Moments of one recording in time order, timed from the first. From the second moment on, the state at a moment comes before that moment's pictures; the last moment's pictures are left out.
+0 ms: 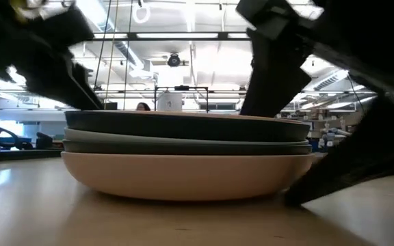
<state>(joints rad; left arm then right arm) -0.52 1.24 0.53 -0.13 -0.64 -0.43 0.72 2.29 1.64 -0.71 0.74 0.05</state>
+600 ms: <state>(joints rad) -0.41 1.24 0.24 0.31 -0.42 -0.44 0.65 2.30 1.64 -0.68 0.73 0.05</state>
